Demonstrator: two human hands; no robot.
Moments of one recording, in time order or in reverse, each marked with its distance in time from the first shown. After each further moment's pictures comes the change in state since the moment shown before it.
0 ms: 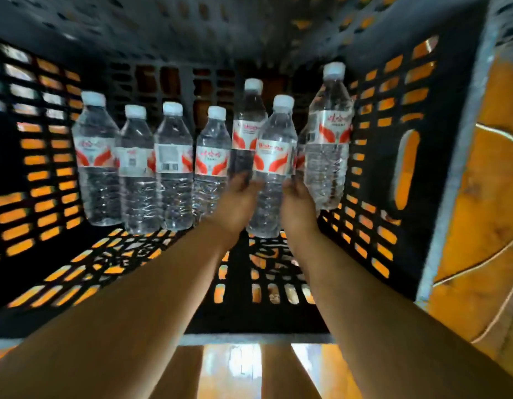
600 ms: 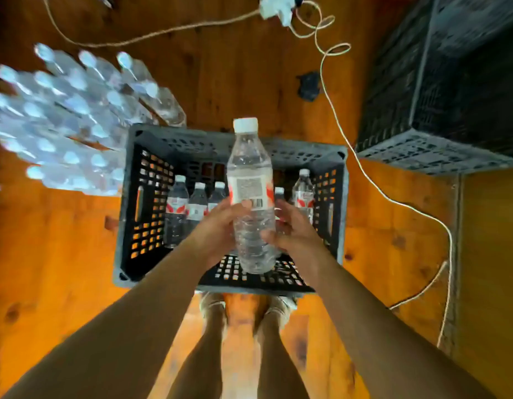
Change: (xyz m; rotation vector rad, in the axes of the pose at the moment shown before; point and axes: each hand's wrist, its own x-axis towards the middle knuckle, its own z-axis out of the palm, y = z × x) left_hand -0.217 0.135 -0.098 -0.352 -0.390 0.225; right_hand -0.228 -0.149 -0.065 0.052 -0.465 -0.233
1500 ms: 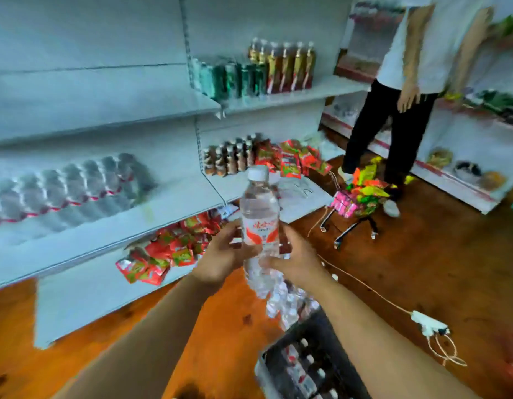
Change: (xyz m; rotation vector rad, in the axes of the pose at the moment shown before) left_hand -0.554 0.116 -0.008 -0.128 0.873 1.006; right_hand -0.354 -0.212 0.365 -1.000 -0.711 -0.896
